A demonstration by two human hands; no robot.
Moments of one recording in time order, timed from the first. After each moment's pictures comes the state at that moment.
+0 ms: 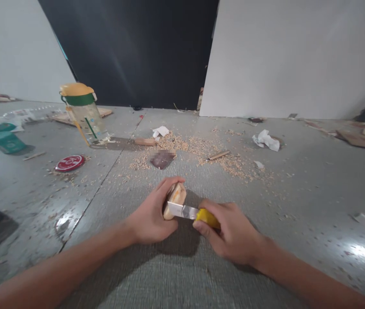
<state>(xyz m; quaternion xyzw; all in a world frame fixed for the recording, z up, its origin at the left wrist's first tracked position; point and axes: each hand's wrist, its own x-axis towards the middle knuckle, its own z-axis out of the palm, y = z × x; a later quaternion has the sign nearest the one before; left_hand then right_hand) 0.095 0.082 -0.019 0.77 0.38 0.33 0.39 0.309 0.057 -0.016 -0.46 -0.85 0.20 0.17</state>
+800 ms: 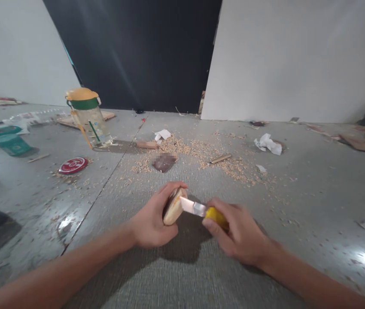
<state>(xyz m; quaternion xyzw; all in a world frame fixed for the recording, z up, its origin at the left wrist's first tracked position) 0.092 0.082 -0.018 0.77 0.38 0.32 0.40 0.321 0.064 -0.019 -0.45 -0.84 0.17 0.24</state>
